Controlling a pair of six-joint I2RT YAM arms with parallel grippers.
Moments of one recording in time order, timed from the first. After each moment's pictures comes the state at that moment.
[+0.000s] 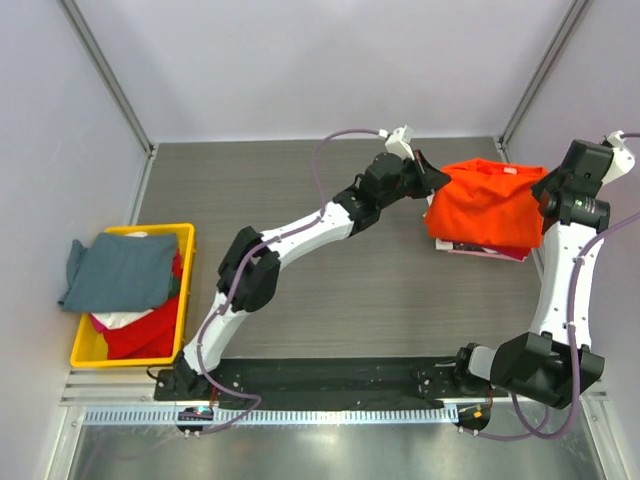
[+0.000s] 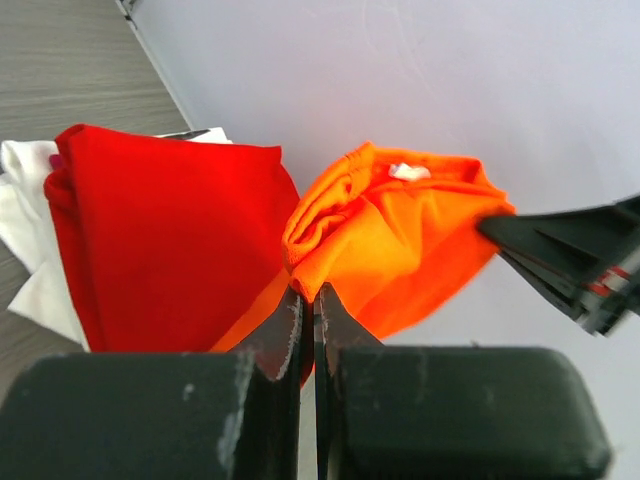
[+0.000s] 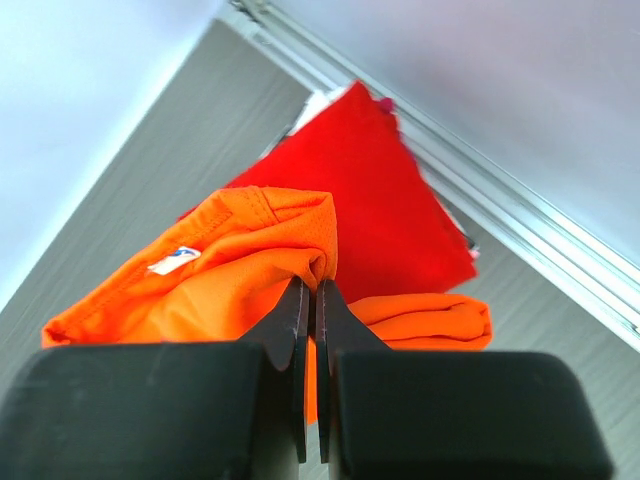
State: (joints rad) left arm -0.90 2.22 1.98 0.22 0.05 -0.85; right arm -0.37 1.22 1.37 -0.67 0.20 0.50
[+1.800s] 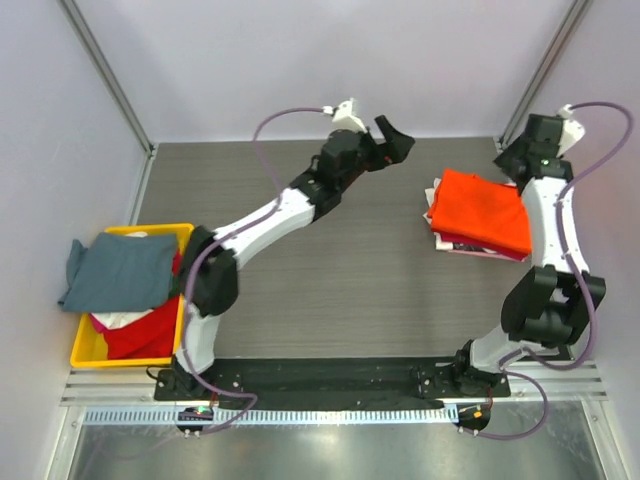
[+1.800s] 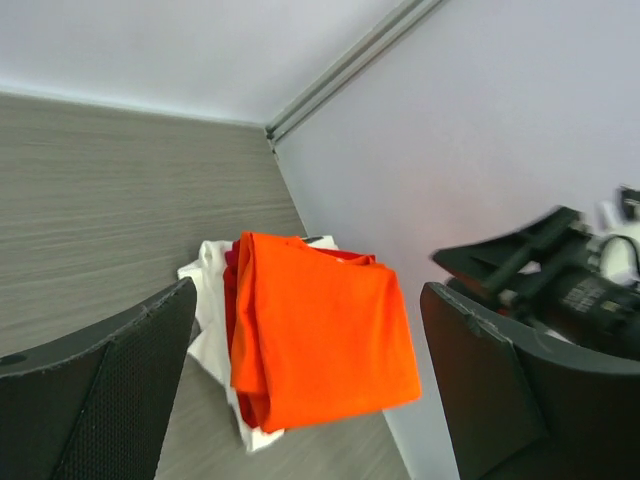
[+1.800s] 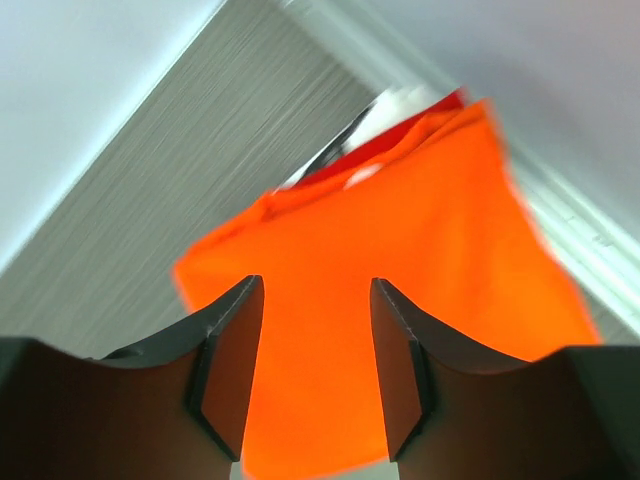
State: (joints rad) left arm -0.79 2.11 1.89 0.19 -0.13 -0.79; right arm -0.26 1.59 1.54 -0.57 0.26 0.52
